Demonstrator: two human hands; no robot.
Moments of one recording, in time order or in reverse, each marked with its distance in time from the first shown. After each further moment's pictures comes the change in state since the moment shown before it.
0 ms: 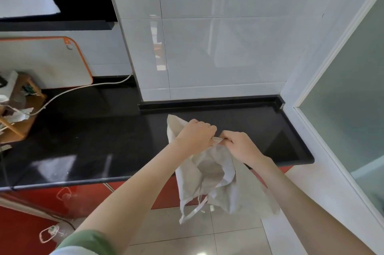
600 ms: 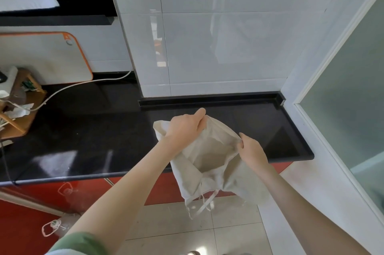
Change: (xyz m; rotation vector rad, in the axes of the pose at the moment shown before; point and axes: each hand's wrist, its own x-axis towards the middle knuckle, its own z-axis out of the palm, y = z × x) left_hand -0.018 -0.016 0.005 -0.359 0.263 -0.292; right_hand -0.009 0.046 0.019 -0.170 0.130 0.340
